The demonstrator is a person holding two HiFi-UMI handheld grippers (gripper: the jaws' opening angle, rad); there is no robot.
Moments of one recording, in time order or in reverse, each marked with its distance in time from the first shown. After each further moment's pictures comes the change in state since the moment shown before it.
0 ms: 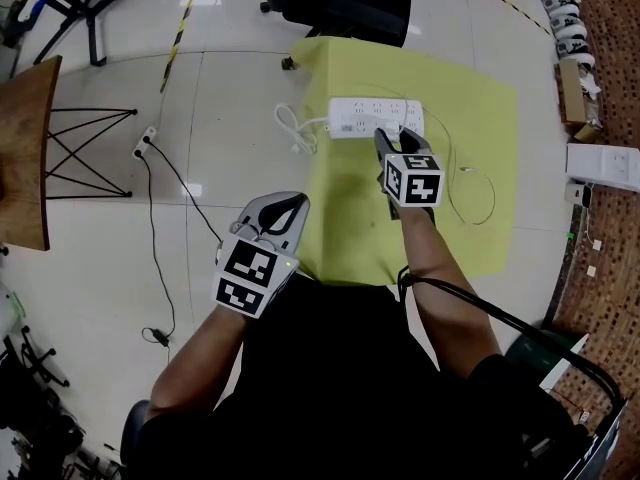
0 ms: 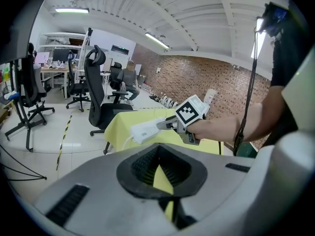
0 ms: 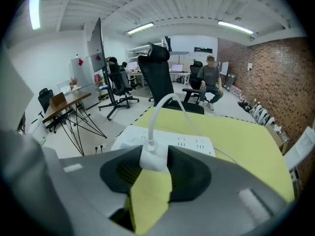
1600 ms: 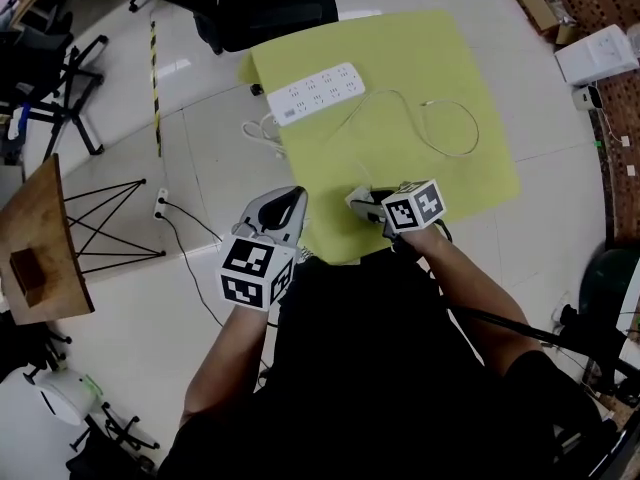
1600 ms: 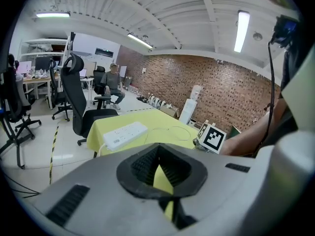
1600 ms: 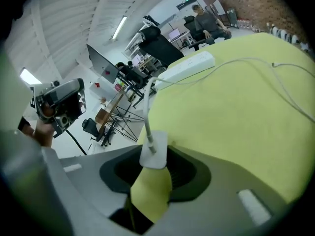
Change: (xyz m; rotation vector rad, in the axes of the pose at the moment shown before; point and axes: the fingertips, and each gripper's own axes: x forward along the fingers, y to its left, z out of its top) left arm 0.010 -0.091 0.017 0.108 -0.007 -0.101; right arm -0.125 0.079 -0.182 0.381 0.243 0.508
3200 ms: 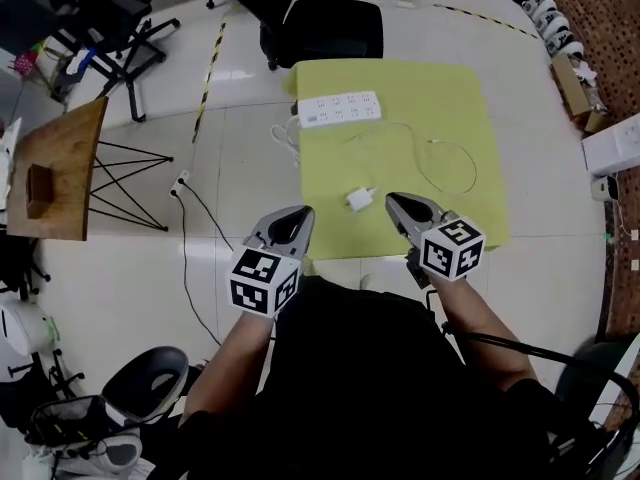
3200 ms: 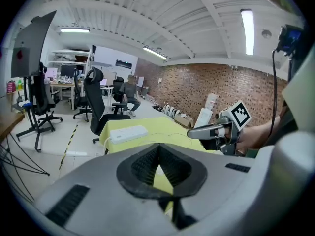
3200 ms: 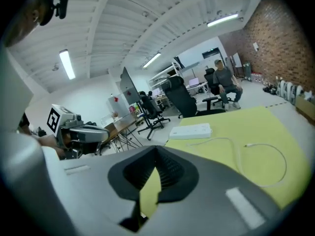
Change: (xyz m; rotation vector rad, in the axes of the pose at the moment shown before) left arm -0.039 -0.081 -0.013 -0.082 -0.120 0.213; right arm -0.161 0.059 0.053 -0.356 -0.432 -0.004
